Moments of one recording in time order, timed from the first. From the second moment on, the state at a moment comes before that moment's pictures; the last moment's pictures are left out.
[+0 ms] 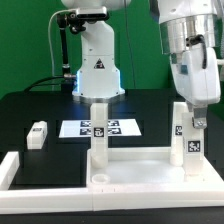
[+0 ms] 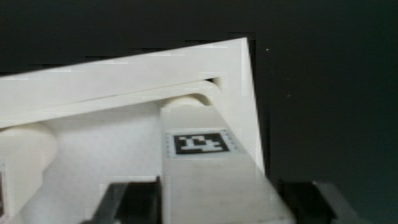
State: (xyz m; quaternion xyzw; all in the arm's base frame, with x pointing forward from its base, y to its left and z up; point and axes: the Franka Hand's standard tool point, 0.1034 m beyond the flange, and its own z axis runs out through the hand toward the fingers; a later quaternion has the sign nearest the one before) arm 0.646 0.111 0.123 -0.65 0.75 -0.02 0.11
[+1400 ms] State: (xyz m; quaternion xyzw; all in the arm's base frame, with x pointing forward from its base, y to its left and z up) arm 0.652 0.103 0.121 -0.97 0.24 -0.06 0.04
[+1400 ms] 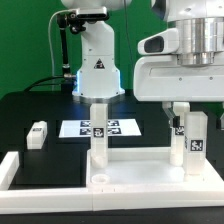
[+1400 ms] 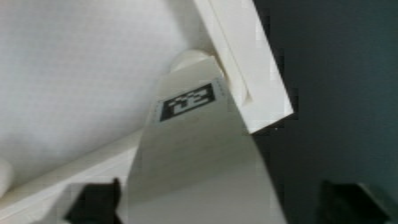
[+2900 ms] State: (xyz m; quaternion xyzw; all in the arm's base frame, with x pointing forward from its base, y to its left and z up) arm 0.646 0.108 0.114 -0.71 0.70 0.00 0.06
